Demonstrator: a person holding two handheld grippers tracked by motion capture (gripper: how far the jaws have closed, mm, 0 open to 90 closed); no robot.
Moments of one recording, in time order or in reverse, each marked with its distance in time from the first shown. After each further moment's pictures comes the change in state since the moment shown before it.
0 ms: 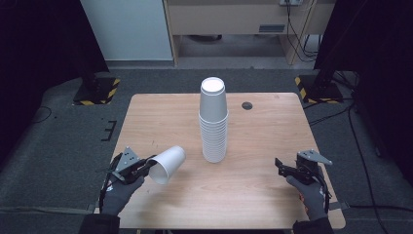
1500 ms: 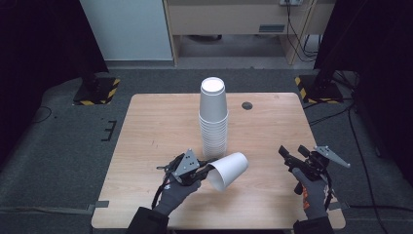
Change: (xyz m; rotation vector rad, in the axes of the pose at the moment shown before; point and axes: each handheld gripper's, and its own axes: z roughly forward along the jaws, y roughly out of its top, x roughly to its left) left arm -0.115 0.037 0.094 -0.193 -0.331 0.136; right arm -0.003 0.022 -0.022 -0.229 0.110 0.273
